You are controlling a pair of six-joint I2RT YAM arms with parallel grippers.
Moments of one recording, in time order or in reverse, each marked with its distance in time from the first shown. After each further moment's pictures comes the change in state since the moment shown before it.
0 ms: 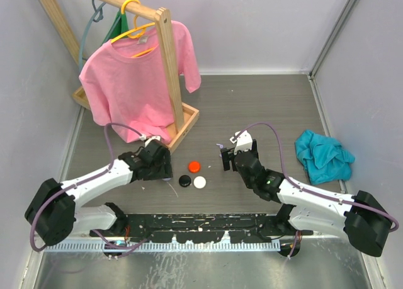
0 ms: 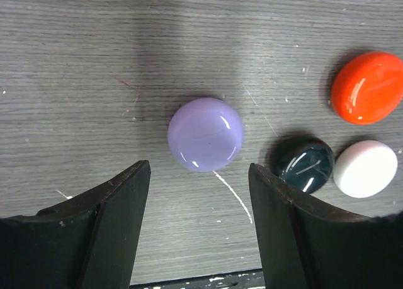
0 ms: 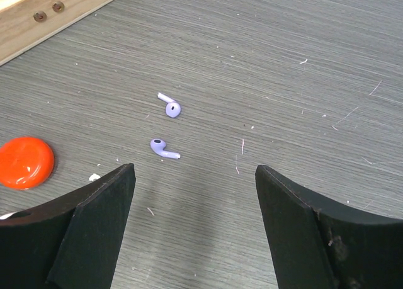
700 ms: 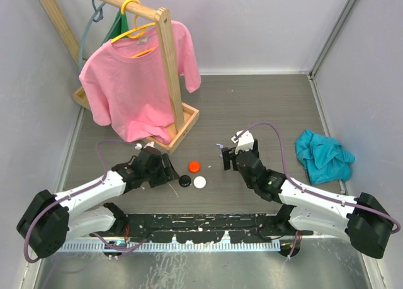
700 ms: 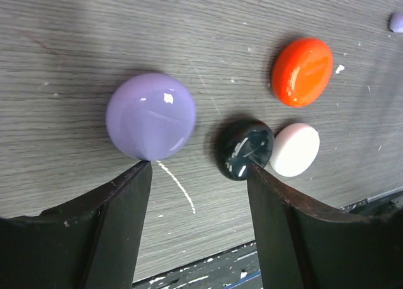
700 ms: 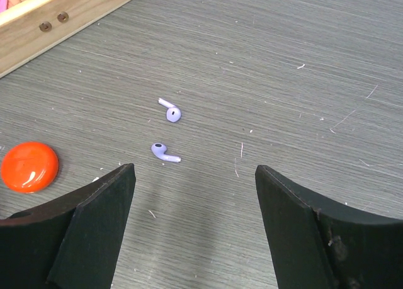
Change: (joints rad) left arm 0.037 -0.116 -0.202 0.242 0.182 -0.218; right arm 0.000 -0.031 0.000 -0.001 0.003 0.000
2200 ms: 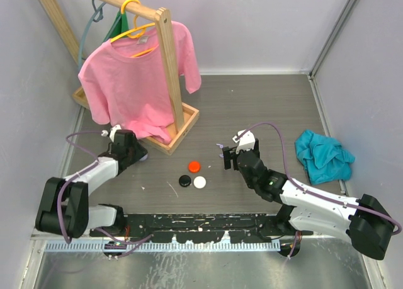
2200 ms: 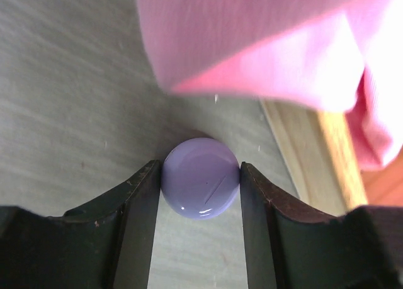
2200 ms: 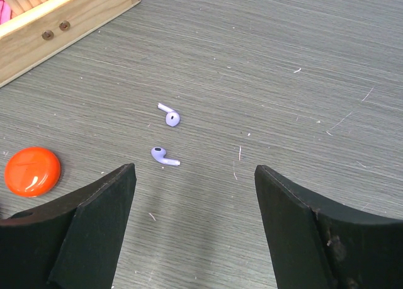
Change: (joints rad) left arm 0.496 0.237 0.063 0.263 -0.203 0.225; right arm 0.000 -0.014 0.000 -0.001 0.008 0.000
